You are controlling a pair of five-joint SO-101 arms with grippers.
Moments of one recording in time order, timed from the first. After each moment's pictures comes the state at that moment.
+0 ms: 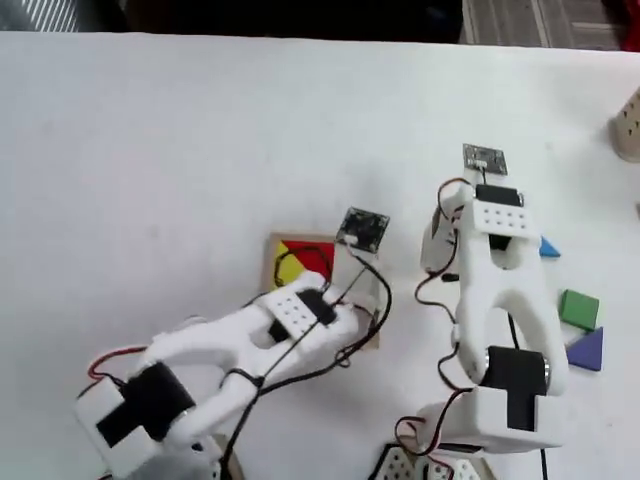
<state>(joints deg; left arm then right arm) 42.9 -0.7 46.4 30.2 28.5 4.6 -0.3 24.5 70.6 -0.3</state>
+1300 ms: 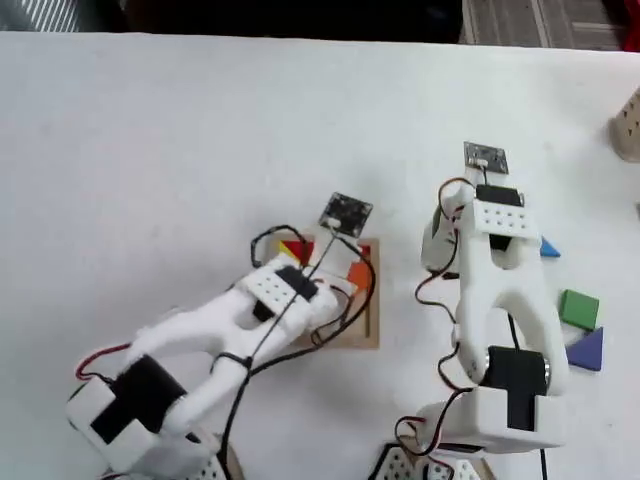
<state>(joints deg) 36.4 -0.6 44.4 36.2 18.2 4.6 -0.3 24.5 69.9 -0.3</state>
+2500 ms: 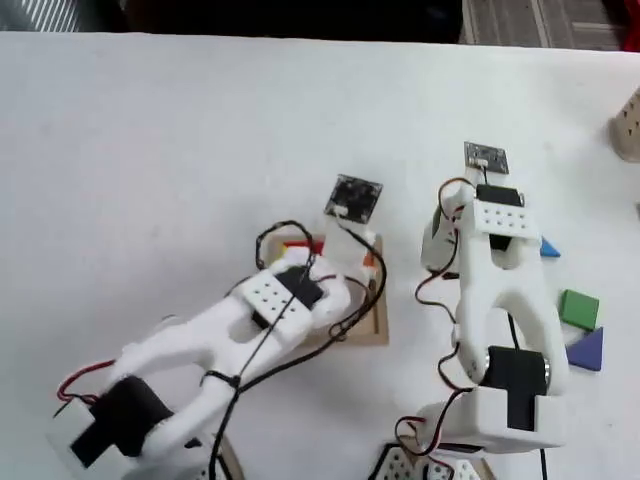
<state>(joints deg) 39.3 -8.1 42.8 31.3 25.7 4.6 -0.3 24.5 69.9 -0.5</state>
